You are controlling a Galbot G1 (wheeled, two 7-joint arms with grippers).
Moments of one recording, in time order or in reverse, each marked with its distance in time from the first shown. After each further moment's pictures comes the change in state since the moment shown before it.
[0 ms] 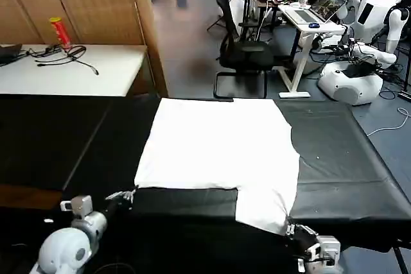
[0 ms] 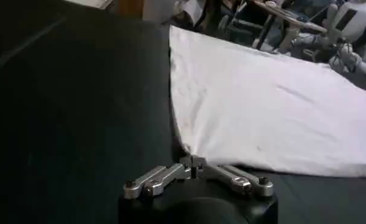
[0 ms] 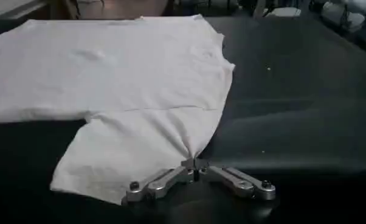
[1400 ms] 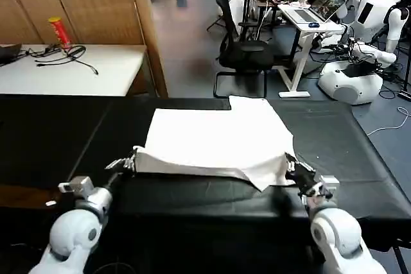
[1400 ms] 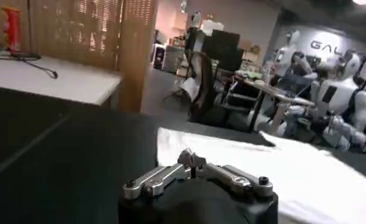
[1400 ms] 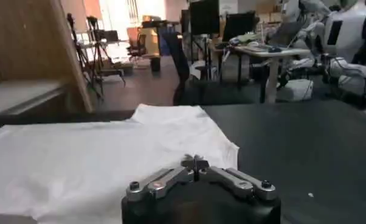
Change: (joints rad) left arm -0.299 -0.126 0.082 0.194 0.246 -0.193 0.069; right arm 0.761 -0.087 -0.172 -0.634 0.070 0.231 -0.103
